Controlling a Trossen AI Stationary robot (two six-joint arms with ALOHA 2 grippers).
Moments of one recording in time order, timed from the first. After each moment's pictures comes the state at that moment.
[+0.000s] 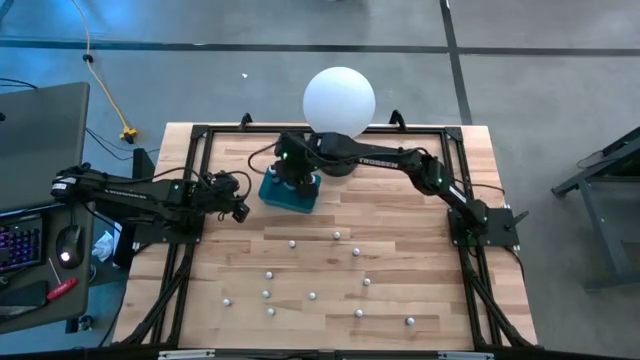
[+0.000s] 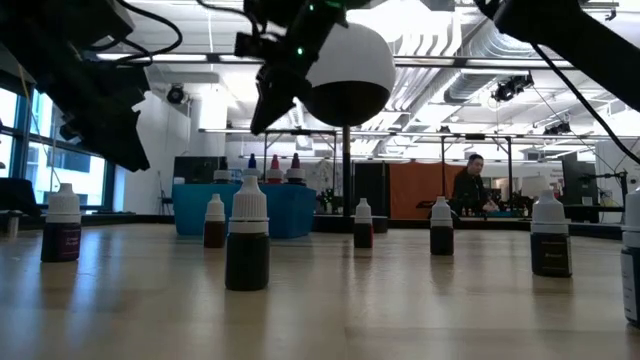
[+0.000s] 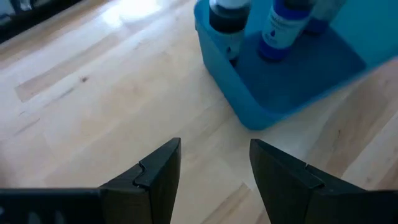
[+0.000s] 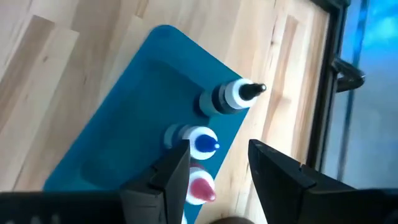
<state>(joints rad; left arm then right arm) -0.06 0.72 0.44 -0.69 -0.58 -0.74 -0.18 2.34 2.36 -0.97 0.09 -0.56</state>
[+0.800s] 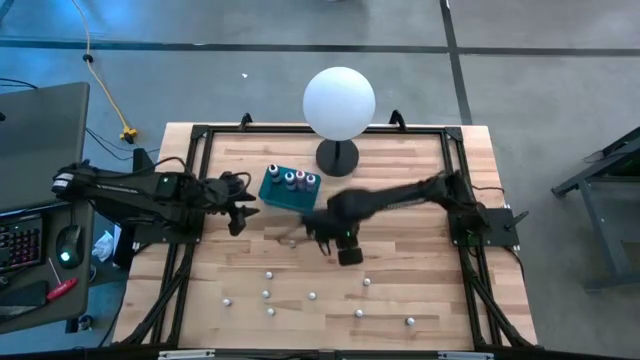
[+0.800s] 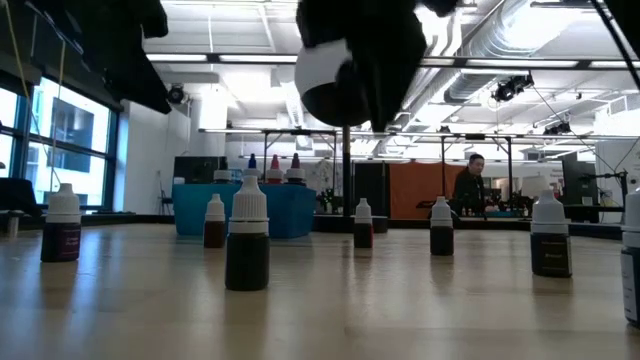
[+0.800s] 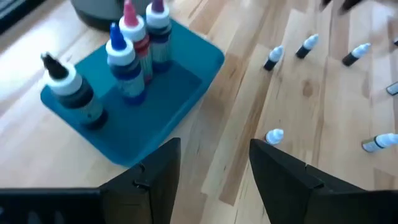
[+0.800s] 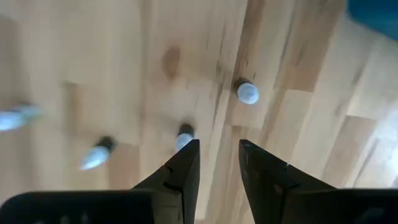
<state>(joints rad) -0.10 0.73 0.64 -0.61 -0.26 -0.43 0.12 2.10 1.94 -1.36 -0.02 0.00</state>
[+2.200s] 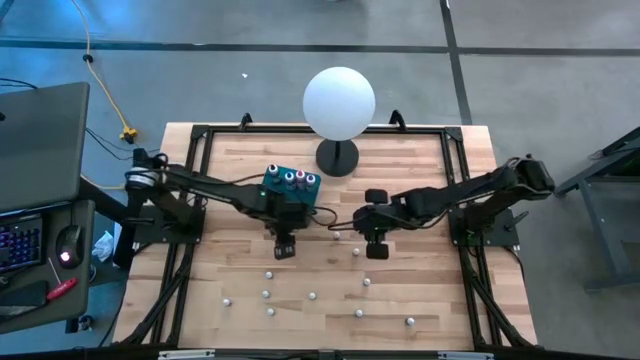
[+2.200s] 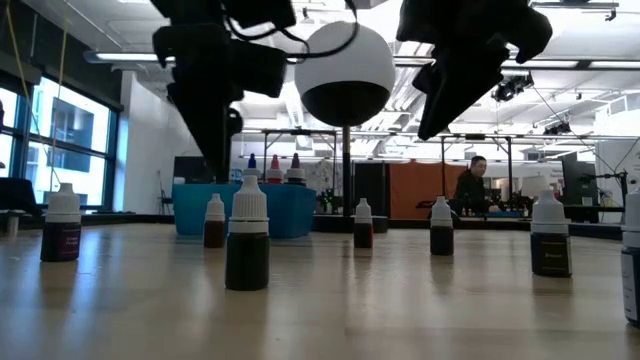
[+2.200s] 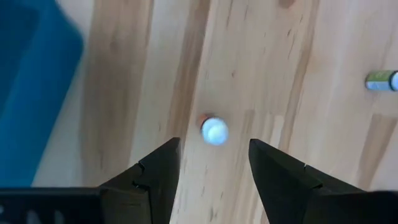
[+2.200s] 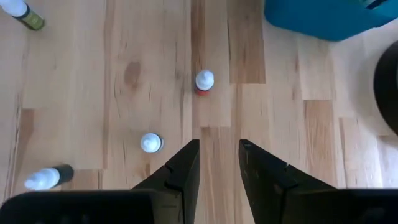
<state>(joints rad) -0.10 1.65 1.17 -0.76 0.08 -0.29 0.17 1.50 1.06 -0.62 0.16 0.16</state>
